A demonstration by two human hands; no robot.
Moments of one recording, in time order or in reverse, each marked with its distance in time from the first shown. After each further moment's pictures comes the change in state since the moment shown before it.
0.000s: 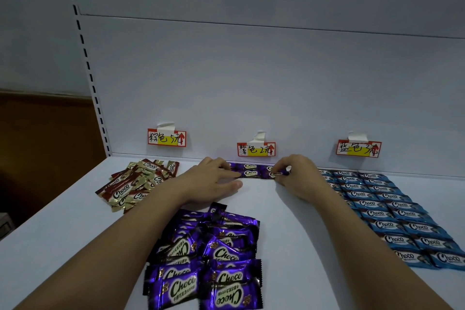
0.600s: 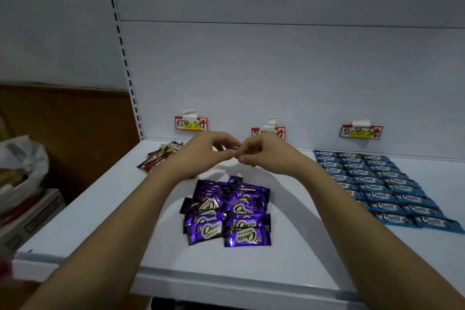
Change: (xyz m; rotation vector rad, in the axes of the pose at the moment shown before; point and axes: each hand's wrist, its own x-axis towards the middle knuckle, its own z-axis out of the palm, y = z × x) left_hand -0.076 0.022 -0.041 -0.403 0.335 0.042; right_hand -0.049 -0.102 -0.020 0.346 -0.307 -0.366
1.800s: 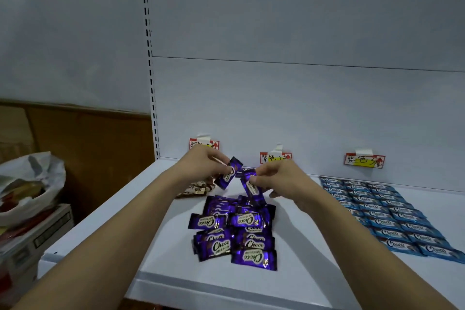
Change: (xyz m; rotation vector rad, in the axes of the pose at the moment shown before) left_hand -0.018 0.005 -0.026 -0.224 0.141 -0.340; right_hand -0.029 -0.023 0.006 0.286 0.133 0.293
